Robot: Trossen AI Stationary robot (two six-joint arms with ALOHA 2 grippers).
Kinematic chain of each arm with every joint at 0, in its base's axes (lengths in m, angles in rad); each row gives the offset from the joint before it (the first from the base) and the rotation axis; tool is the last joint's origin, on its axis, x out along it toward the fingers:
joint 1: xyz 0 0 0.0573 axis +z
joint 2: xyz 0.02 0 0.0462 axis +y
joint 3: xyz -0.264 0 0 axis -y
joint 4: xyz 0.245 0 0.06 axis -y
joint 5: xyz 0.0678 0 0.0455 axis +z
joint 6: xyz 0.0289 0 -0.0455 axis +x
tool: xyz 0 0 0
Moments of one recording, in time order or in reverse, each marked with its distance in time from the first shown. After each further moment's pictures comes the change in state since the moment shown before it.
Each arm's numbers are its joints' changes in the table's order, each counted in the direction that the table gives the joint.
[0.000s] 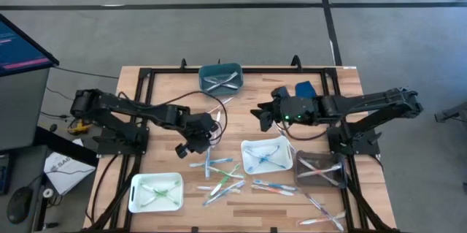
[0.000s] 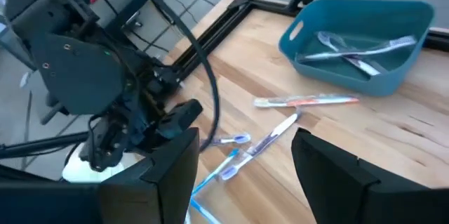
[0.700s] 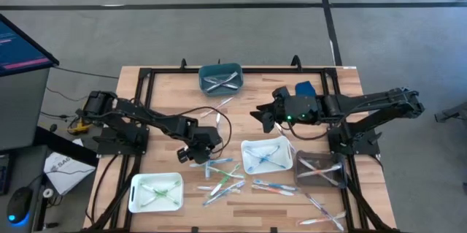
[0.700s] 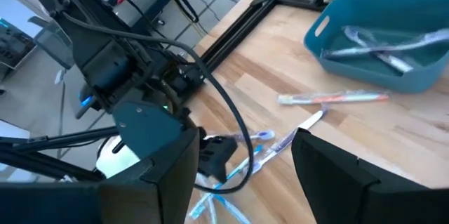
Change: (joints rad) left arm -0.066 0.146 -0.049 0.094 0.040 0.157; right arm 0.004 -0.028 0.001 0.018 0.067 0.017
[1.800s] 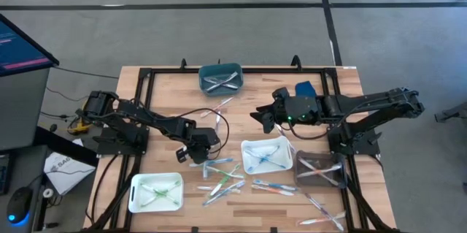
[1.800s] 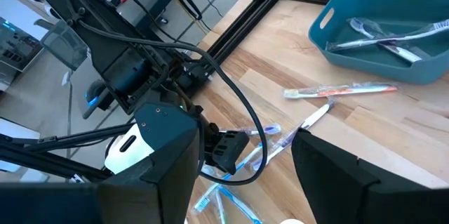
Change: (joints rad) left arm 0.002 0.004 -0.083 0.096 0.026 -0.001; right arm 0.006 0.000 0.000 0.002 0.005 0.027
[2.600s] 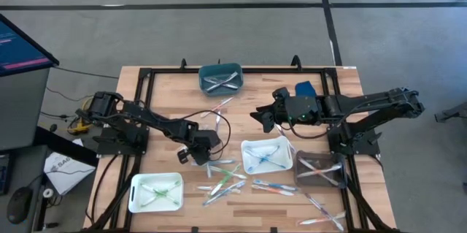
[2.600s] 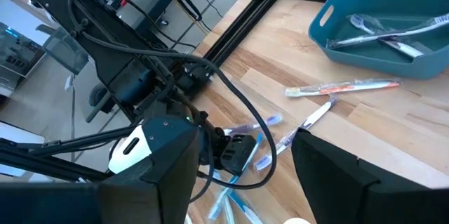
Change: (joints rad) left arm -0.003 0.065 0.004 0.002 0.051 -0.029; right arm 0.000 0.000 0.000 0.000 0.000 0.027
